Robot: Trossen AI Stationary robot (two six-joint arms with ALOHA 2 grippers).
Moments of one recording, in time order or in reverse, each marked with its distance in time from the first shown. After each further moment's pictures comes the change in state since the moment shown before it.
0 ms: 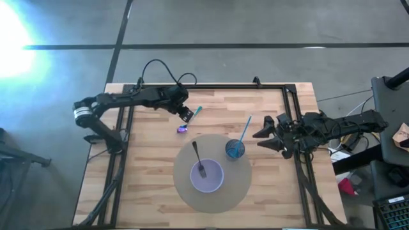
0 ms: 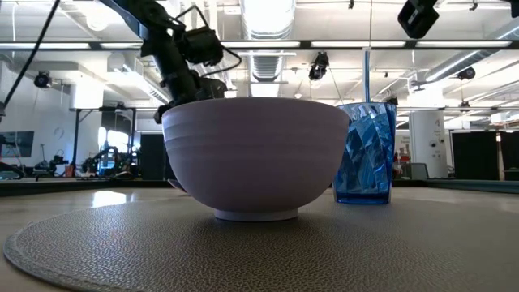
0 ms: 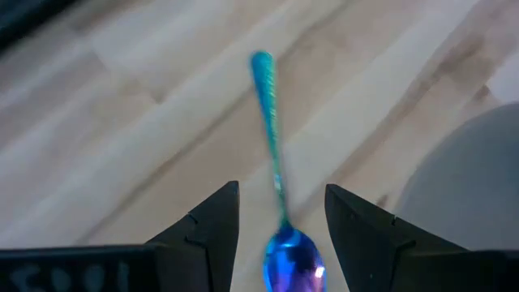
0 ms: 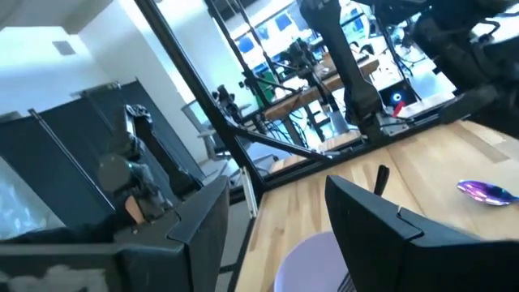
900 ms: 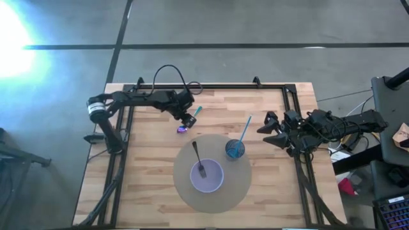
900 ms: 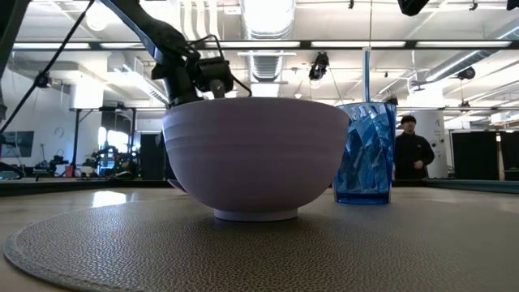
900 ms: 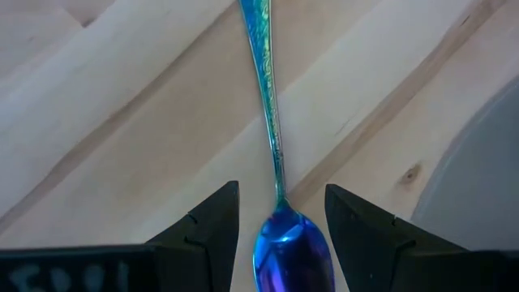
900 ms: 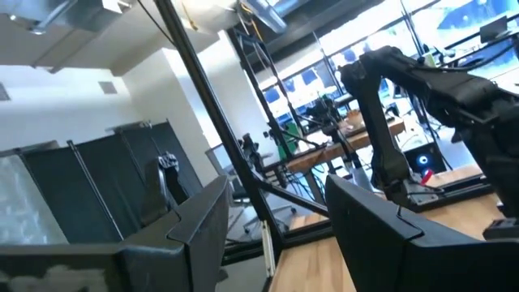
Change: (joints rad) left arm -0.004 0.170 0.004 0.003 0.088 -0.011; right arm 0.000 0.000 0.000 0.202 -0.002 -0.052
